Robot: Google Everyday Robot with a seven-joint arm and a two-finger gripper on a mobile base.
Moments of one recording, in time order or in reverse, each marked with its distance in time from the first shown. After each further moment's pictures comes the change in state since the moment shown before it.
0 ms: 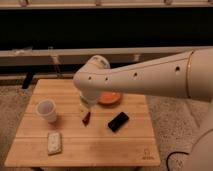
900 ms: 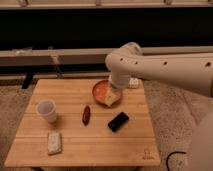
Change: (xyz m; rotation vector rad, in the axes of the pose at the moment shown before) arm 0.067 -0.127 -0.012 0.040 0.091 0.094
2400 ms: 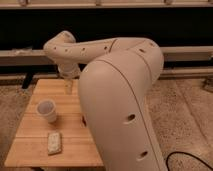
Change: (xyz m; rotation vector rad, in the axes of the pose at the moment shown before) arm -0.227 0.101 0.042 -0.012 0.049 -0.417
